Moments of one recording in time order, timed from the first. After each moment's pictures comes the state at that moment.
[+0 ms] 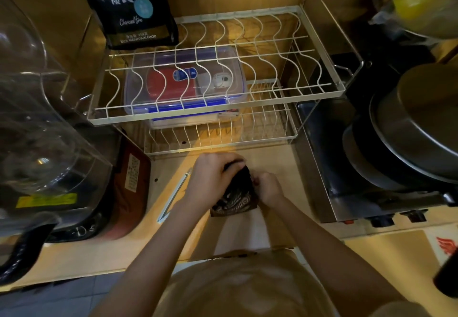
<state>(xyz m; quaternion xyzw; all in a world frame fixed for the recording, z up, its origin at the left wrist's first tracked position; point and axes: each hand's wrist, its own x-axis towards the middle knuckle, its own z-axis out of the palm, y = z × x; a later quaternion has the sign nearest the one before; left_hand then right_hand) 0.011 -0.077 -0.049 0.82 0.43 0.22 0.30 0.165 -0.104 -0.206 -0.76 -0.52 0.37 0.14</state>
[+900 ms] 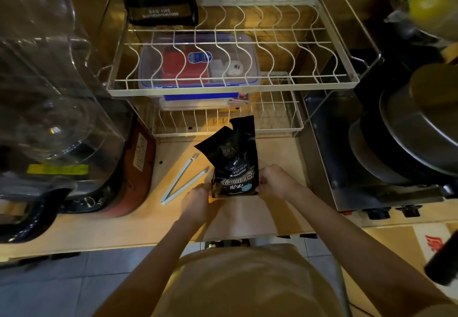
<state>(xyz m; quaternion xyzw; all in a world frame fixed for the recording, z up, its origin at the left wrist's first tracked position) -0.045 -0.118 -0.178 0.72 0.61 -0.01 0.33 0.173 -0.117 -0.168 -0.67 -0.64 0.39 0.01</state>
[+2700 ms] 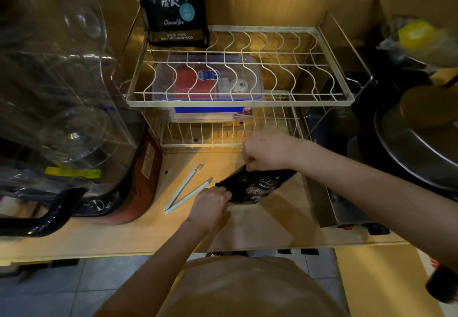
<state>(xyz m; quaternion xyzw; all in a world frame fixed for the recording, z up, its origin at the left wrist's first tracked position) -0.033 -0.116 -0.151 0.89 0.44 -0.01 0.15 0.126 -0.071 0.002 -0.48 -0.85 0.09 -0.20</state>
